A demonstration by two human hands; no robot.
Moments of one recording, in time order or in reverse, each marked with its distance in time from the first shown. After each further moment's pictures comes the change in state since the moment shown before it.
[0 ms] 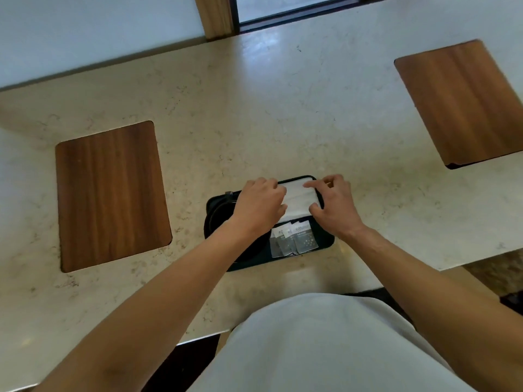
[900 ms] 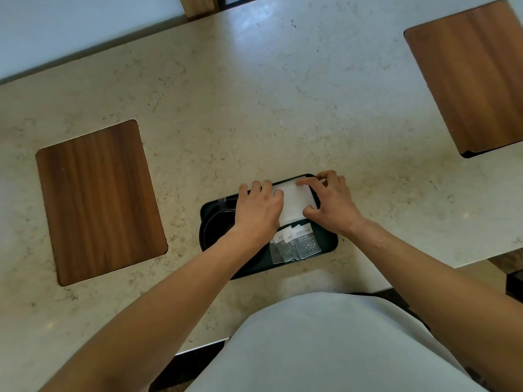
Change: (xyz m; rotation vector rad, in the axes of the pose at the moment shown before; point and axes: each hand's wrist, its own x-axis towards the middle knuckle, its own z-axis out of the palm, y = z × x) left_hand 0.014 0.003 0.025 0.253 -0.184 -0.068; right_hand 0.026 0.009 0.006 -0.053 -0.158 -0.006
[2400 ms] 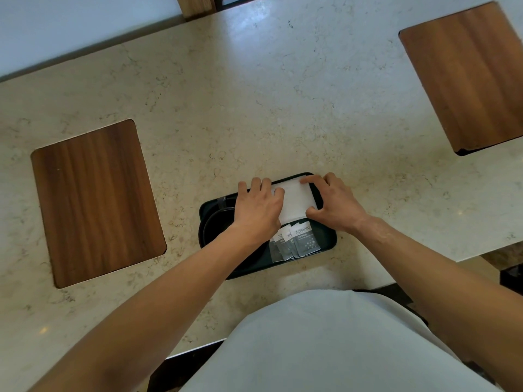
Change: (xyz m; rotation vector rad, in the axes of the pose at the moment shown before) left_hand 0.000 -0.003 -0.004 0.015 -0.031 0.025; right_hand -0.001 0.009 -0.004 -0.016 -0.034 -0.022
